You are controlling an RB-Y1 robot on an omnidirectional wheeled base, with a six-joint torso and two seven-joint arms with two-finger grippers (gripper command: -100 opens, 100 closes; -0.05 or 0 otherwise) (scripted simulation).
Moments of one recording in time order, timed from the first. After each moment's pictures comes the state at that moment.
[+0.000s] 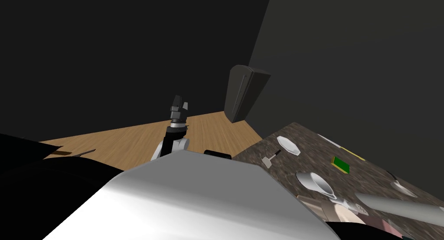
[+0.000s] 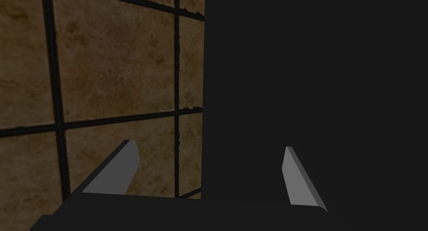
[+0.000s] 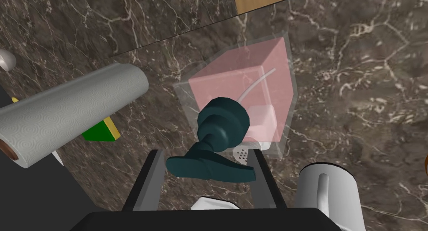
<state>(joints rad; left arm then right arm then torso) 0.51 -0.03 0.02 -2.39 -0.11 -0.40 -0.11 0.81 -1.58 0.10 -0.52 0.56 -0.85 0.20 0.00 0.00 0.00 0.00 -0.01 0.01</state>
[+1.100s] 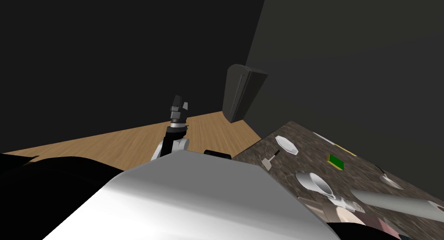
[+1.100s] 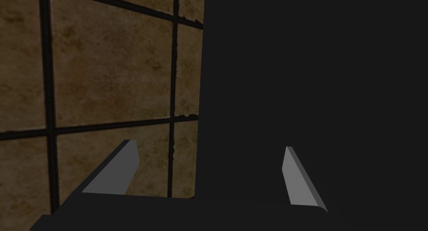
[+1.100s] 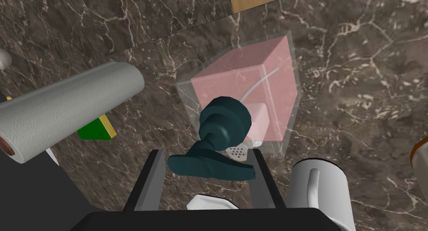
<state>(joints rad) 0.51 -0.03 0.02 -2.39 -0.11 -0.40 -0.11 0.89 -1.52 -0.18 -0.57 0.80 -0.89 0.17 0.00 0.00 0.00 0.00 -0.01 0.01</state>
